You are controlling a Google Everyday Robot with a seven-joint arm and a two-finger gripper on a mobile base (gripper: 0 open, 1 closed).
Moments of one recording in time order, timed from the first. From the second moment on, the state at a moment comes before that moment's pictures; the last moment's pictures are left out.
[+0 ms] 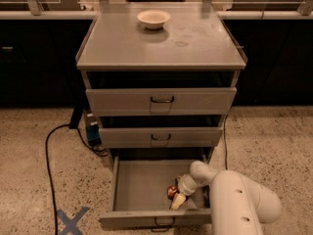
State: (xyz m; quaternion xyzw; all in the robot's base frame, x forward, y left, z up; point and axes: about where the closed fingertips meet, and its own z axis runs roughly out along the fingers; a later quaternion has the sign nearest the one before) arm 0.604 -0.112 0.108 -0.59 0.77 0.20 0.15
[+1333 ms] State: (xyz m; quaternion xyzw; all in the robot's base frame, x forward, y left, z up) arm 0.620 -0.101 0.173 -0.58 0.75 0.27 0.19
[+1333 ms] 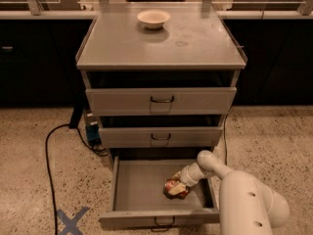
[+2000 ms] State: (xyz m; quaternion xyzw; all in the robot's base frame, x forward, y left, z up) arm 0.653 -0.069 0.348 -0.62 0.65 0.36 0.25
